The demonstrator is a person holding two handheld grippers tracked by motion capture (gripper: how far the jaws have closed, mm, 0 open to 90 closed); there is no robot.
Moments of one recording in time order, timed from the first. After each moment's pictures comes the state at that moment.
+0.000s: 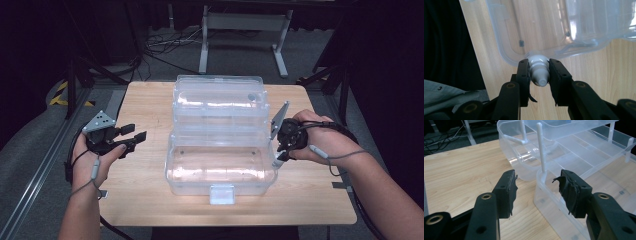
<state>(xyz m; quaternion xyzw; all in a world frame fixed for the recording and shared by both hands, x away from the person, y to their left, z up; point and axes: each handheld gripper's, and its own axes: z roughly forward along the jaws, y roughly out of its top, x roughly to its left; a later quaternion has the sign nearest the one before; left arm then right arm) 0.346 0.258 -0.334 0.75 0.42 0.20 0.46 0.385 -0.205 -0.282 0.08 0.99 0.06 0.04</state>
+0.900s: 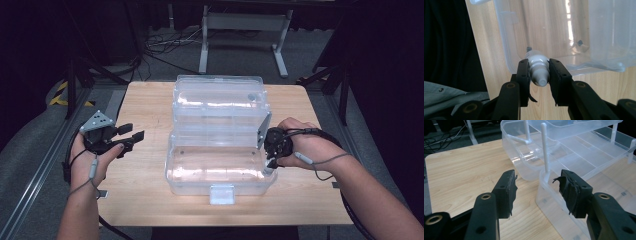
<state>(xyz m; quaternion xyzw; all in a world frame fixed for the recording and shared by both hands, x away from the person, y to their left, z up) 0.347 0.263 -0.335 0.75 0.43 0.19 0.46 0.381 -0.180 -0.306 0.06 1.00 0.05 0.02</state>
